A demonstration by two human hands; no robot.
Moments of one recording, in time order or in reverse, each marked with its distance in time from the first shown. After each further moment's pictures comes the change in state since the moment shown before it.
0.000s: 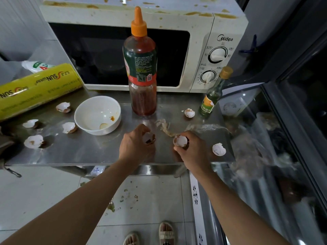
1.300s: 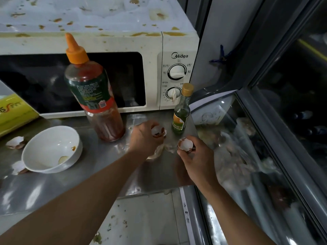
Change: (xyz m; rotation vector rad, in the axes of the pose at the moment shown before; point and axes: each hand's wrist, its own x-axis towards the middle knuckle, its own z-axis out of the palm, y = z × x) left_hand 0.086 0.095 0.073 -0.044 -0.021 0.162; right_hand 0.039 0.048 -0.067 0.106 0.190 0.047
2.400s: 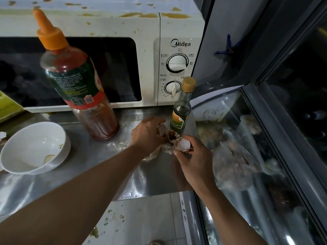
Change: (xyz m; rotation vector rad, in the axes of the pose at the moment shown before) left_hand 0.020 -0.005 0.026 0.190 -0.137 0.068; right_hand 0.009 0.014 0.010 0.036 -0.019 0.001
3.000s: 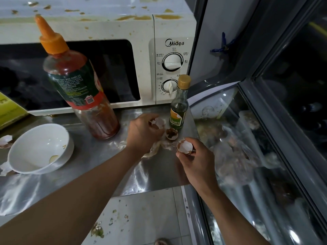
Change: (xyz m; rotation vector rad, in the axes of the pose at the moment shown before) left_hand -0.013 0.003 -0.012 -0.184 0.195 0.009; right_hand -0.018 0.004 -0.007 0.019 0.015 0.048
